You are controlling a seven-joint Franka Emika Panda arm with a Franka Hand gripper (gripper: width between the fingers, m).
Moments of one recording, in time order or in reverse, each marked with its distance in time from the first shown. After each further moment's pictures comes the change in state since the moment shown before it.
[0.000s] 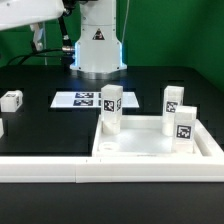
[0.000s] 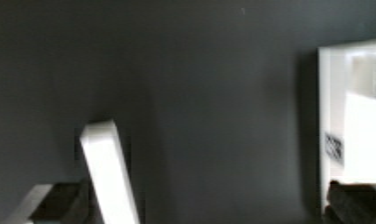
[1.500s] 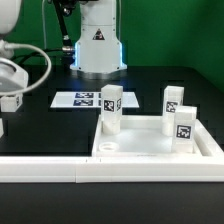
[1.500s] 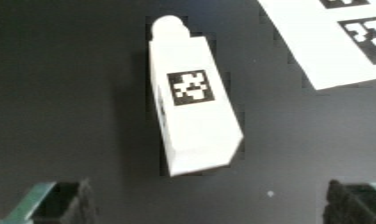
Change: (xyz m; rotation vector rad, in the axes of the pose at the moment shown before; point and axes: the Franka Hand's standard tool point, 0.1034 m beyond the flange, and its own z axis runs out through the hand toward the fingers) arm -0.045 0.080 0.089 -0.032 -0.718 0.130
